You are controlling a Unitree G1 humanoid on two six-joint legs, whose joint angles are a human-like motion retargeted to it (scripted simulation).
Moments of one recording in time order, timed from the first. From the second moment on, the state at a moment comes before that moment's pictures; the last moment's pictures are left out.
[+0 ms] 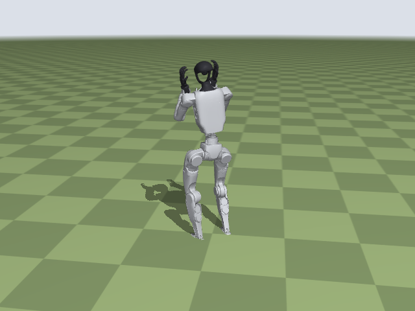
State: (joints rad) left arm -0.80 0.27 -0.22 -0.66 0.30 -0.44 0.71; right arm -0.84 -0.14 0.13 -0.78 -0.41 -0.24 -0.56; waist -0.10 -0.17 0.09; left_leg -0.13 -0.01 0.27 0.37 -0.43 -0.02; right_leg -0.27 -0.16 -0.09 0.64 -0.49 0.10
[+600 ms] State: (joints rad) left arm -0.84 0.21 -0.29 -0.73 0.11 -0.51 0.64; right arm -0.91 -0.07 0.15 -0.87 -0.41 -0.27 -0.65; waist -0.11 -0.19 0.09; left_leg -0.01 0.00 0.31 0.38 -0.47 -0.01; right_leg -0.16 -0.16 -0.09 0.66 -0.53 0.11
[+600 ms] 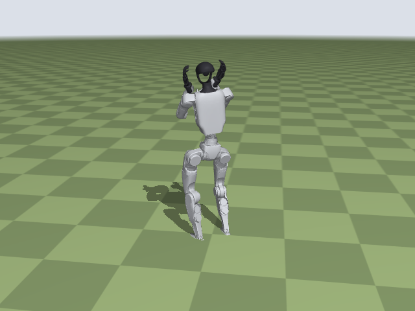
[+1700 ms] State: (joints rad) left arm -0.33 0.47 -0.24 -0.22 0.38 -0.27 0.82; right arm -0.50 -0.42 0.57 0.12 -0.79 -0.12 -0.71; waist 0.07 -0.18 0.20; left_leg 0.11 0.00 0.27 0.29 -0.44 0.00; right_leg 0.01 -0.15 -0.19 0.50 -0.51 0.09
